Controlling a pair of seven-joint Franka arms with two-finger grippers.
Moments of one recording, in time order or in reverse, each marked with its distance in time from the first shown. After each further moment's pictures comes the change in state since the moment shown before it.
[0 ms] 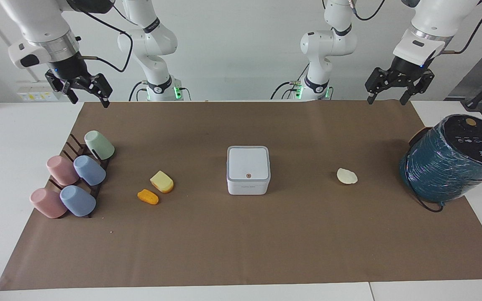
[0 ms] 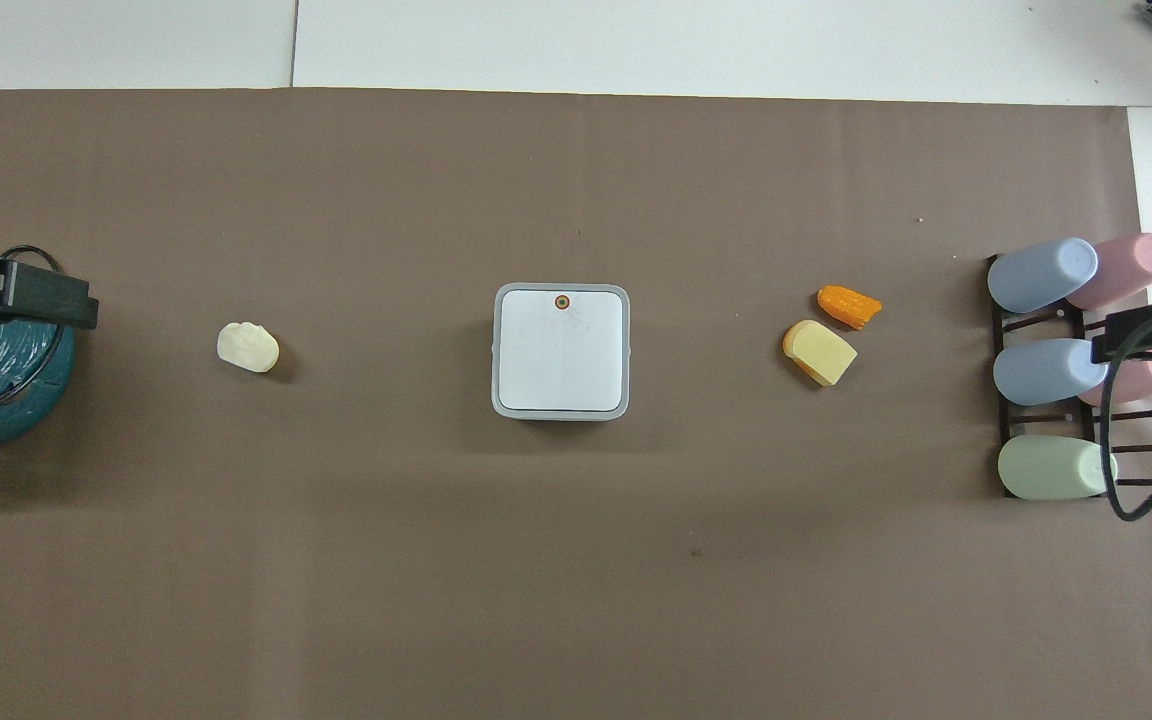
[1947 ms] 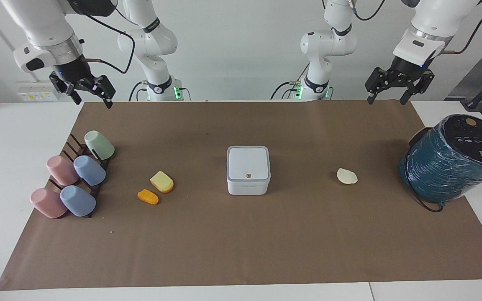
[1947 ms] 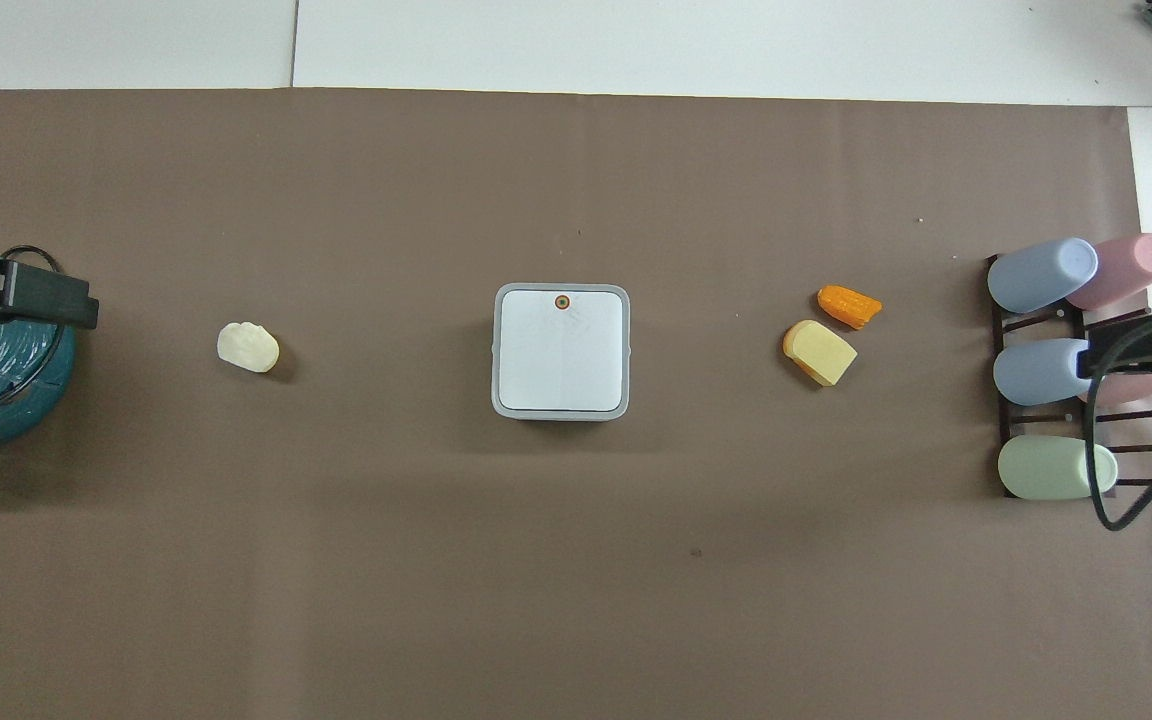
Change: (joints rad) left arm 0.000 0.000 0.000 0.000 0.000 0.000 0.000; right arm 0.004 -0.006 0.000 -0.036 0.000 0.002 0.000
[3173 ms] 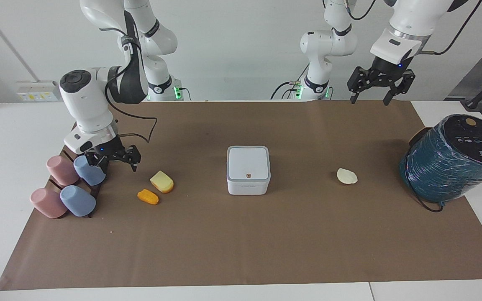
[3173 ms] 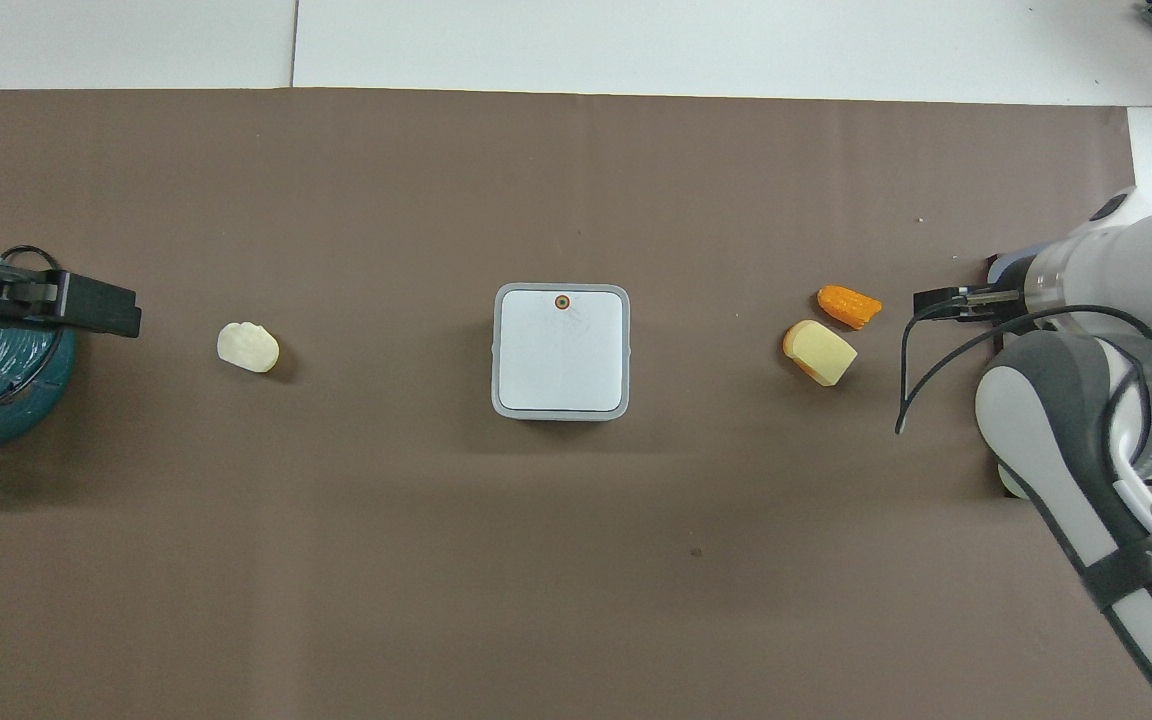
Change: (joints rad) left arm -0.106 -0.017 -0.039 -0.065 -0.001 0.104 -0.126; right arm 0.020 0.251 0.019 -0.300 0.001 0.704 -0.280
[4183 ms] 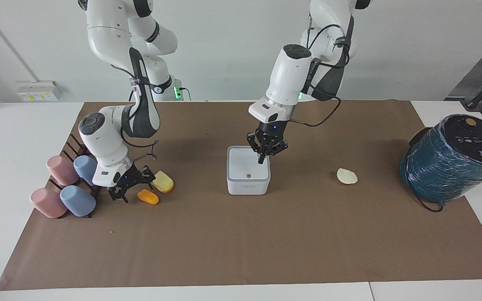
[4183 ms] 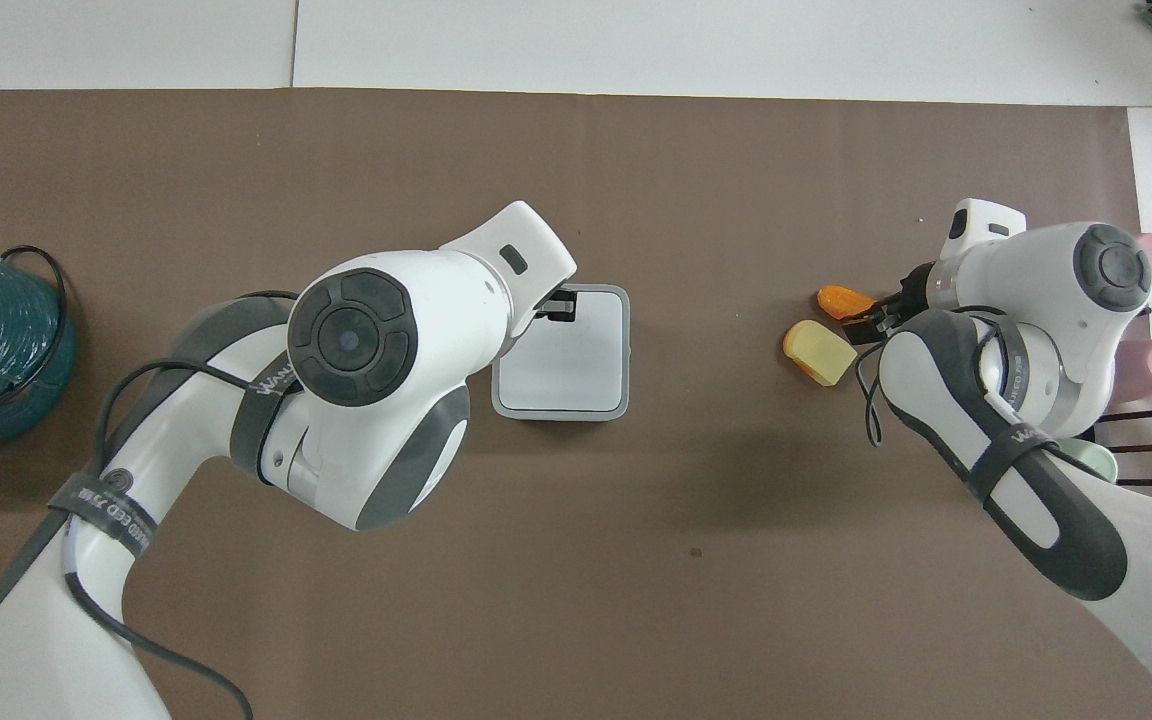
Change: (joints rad) left arm -0.353 0.268 -0.008 -0.235 -0.006 0.789 -0.272; right arm 0.000 0.209 0.018 0.001 0.182 0.218 -0.513
